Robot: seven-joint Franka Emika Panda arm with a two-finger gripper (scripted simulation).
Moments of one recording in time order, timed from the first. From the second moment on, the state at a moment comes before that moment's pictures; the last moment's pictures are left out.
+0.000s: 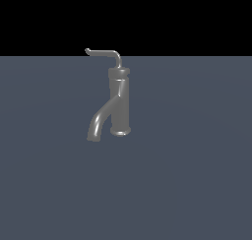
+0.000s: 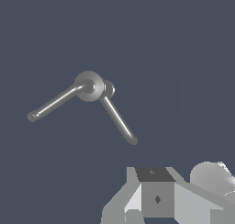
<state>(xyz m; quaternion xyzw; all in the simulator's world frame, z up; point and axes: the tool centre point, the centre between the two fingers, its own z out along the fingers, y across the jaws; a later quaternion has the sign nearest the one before) -0.084 0.011 0.445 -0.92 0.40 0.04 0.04</state>
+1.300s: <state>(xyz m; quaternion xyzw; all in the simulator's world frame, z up) 0.038 0.059 0.364 -0.75 0.67 0.03 0.02</state>
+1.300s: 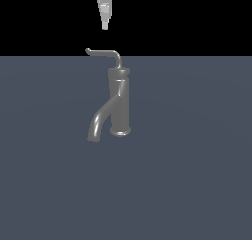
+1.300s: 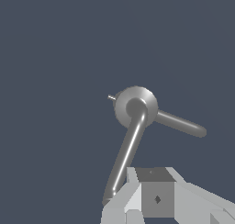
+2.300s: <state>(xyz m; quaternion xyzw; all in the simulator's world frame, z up) 0.094 0.097 0.303 -0.62 0.78 0.00 0.00</state>
